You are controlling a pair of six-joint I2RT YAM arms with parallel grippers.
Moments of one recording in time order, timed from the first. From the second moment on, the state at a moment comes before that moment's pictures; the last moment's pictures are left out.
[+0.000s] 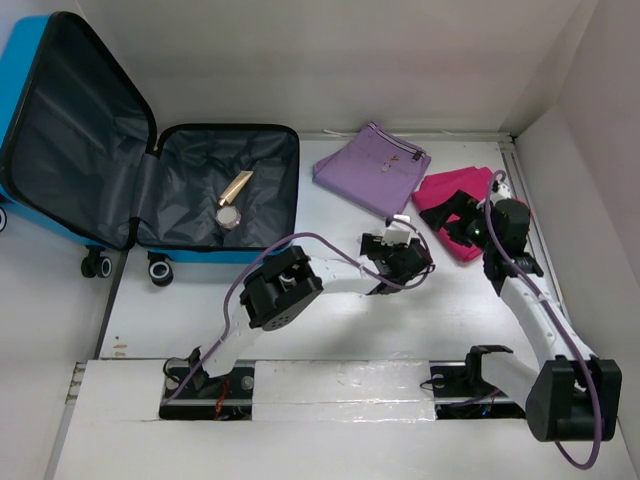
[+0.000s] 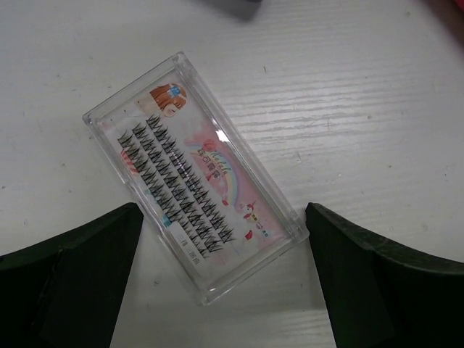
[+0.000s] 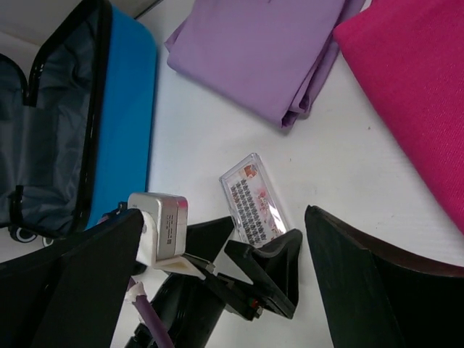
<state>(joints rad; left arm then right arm) -1.14 2.23 1.56 -0.22 -0.78 -0.73 -0.01 1.02 0.65 0.01 -0.39 0.62</state>
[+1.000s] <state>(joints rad) -1.13 2.00 1.21 -0.13 -0.90 -0.75 -0.01 1.05 0.59 0.06 -0.47 0.63</state>
